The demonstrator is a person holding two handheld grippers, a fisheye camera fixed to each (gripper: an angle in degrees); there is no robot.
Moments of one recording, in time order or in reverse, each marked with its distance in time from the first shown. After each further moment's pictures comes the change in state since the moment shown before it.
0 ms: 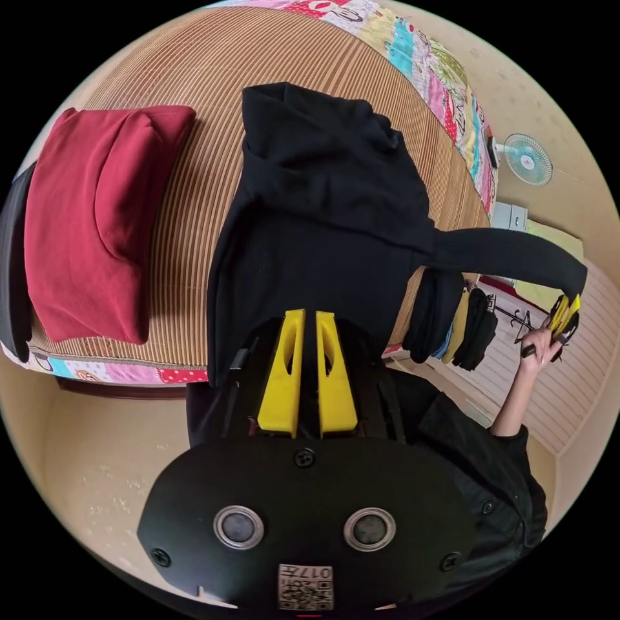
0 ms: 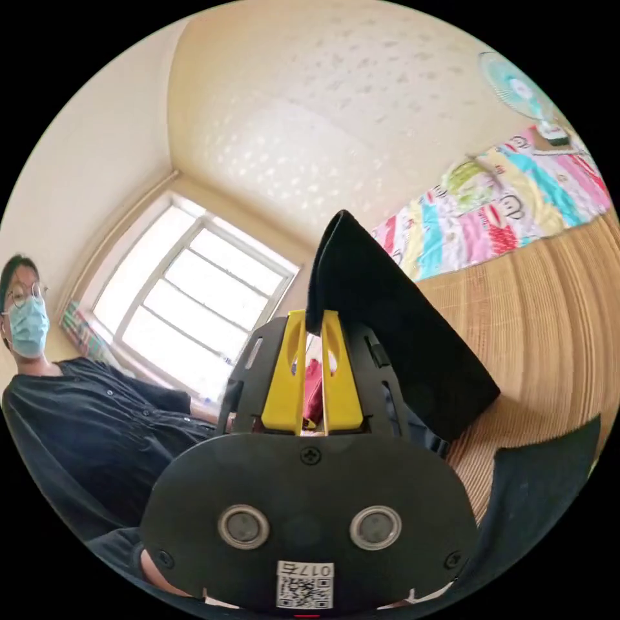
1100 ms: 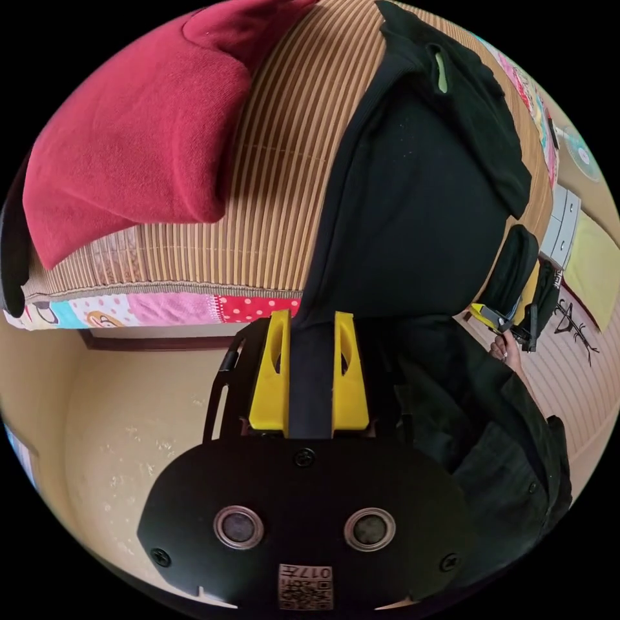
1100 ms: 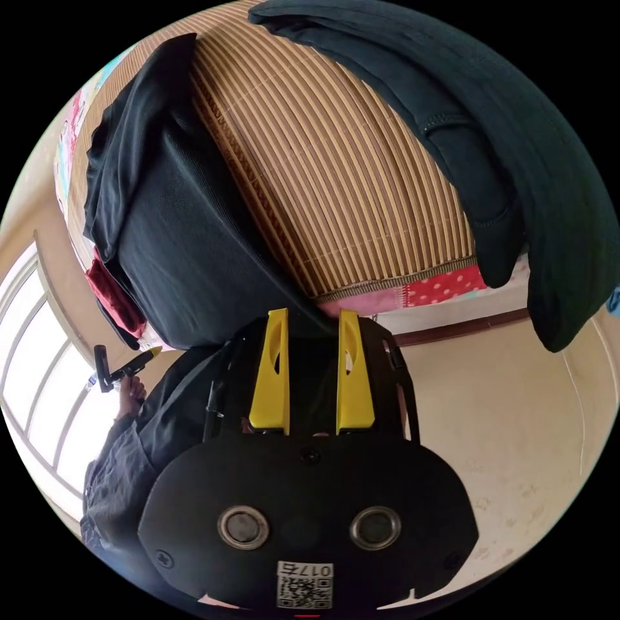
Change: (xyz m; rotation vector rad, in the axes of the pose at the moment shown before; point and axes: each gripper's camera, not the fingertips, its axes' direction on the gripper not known) left arm -0.074 -0.013 0.021 -0.210 -0.142 -0.014; right arm 0.169 0.265 0.198 -0.597 0.664 1.069
